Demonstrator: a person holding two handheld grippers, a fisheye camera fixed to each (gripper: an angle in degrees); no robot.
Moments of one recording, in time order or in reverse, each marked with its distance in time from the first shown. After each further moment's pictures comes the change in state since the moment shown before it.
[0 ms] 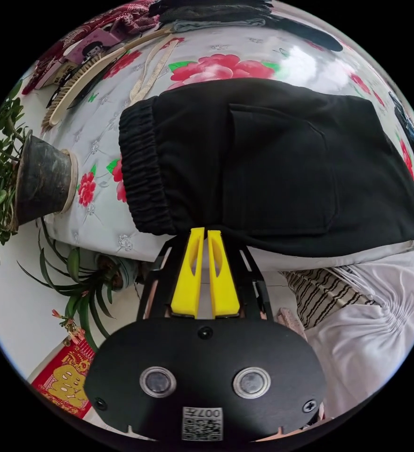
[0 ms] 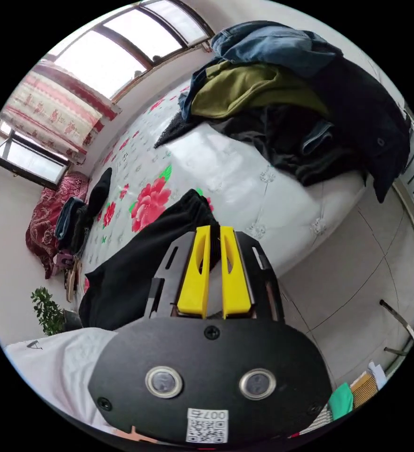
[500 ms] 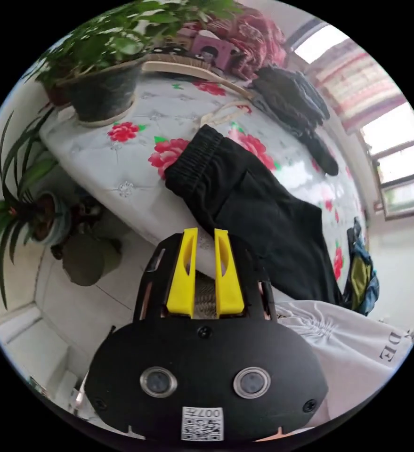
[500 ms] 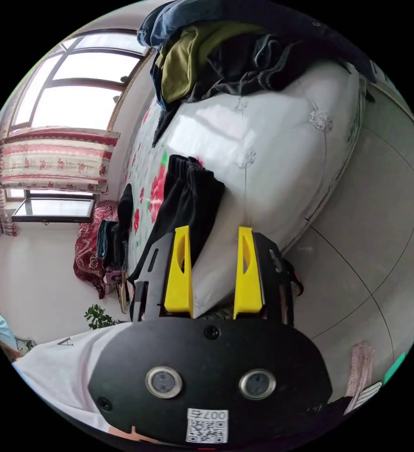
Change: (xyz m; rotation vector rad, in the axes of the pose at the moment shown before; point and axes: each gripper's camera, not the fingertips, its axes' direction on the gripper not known) left arm -0.165 0.160 -0.028 0.354 0.467 -0.521; right arm 0.090 0.060 0.039 -0.047 -0.309 0.253
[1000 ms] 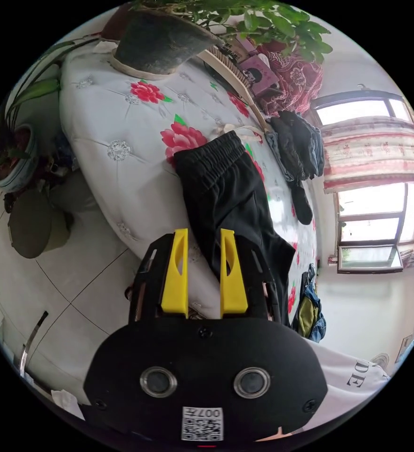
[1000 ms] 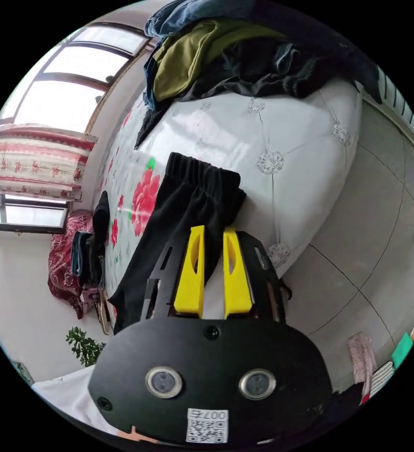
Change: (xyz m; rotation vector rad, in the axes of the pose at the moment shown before) left arm -0.150 -0.003 0.010 0.103 0.319 -0.294; right arm -0.035 -0.005 0.073 0.091 0.168 0.040
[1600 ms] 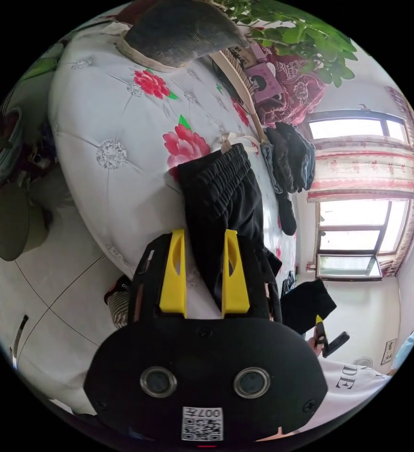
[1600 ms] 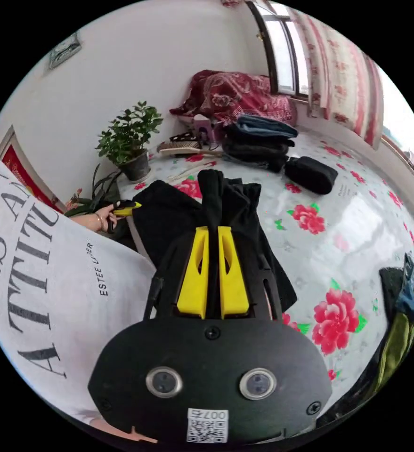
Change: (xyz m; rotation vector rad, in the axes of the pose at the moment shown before) left arm -0.079 -0.055 -0.001 0.011 0.147 -0.050; right arm -0.414 0.283 0.132 -0.382 -0.204 -1.609
